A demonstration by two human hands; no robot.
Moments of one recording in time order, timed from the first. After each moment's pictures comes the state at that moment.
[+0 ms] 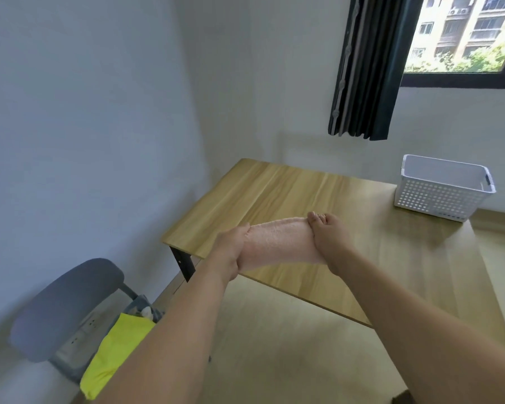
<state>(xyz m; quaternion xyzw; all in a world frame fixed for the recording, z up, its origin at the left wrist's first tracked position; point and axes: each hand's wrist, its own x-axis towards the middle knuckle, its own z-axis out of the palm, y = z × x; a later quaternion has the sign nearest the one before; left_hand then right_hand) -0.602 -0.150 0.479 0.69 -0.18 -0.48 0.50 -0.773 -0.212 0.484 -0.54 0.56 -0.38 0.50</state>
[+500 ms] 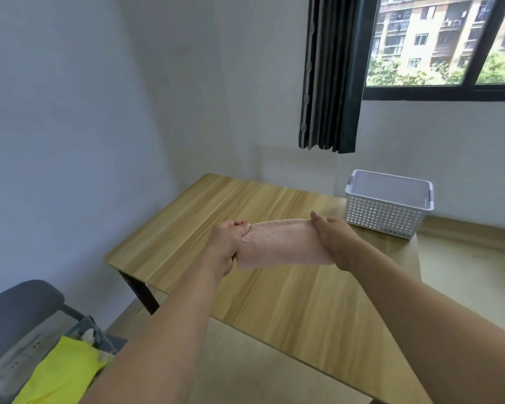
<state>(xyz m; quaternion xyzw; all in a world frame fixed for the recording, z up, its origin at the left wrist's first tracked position) -0.815 -0.280 0.500 0.66 -0.25 -0.44 0.55 -1.002 -0.362 0.489 -0.51 0.59 -0.30 0.55</state>
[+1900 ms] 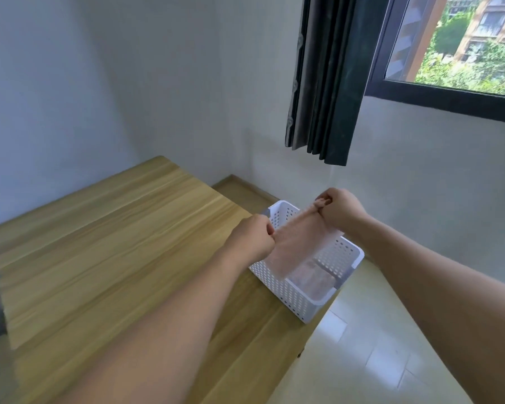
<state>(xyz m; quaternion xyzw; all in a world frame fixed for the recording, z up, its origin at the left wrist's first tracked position) -1.176 -0.775 0.452 0.83 -0.46 -0.20 0.24 -1.300 -0.921 0.468 -0.81 0.48 -0.18 0.29</state>
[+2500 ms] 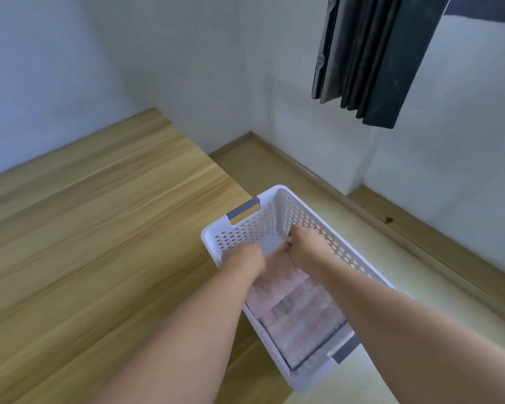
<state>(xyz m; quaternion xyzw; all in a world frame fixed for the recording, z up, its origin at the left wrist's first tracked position) -1.134 -0.935 0.278 0.89 -0.35 -0.28 -0.11 -1.215 -1.036 0.266 -0.88 0.39 0.08 0.26</state>
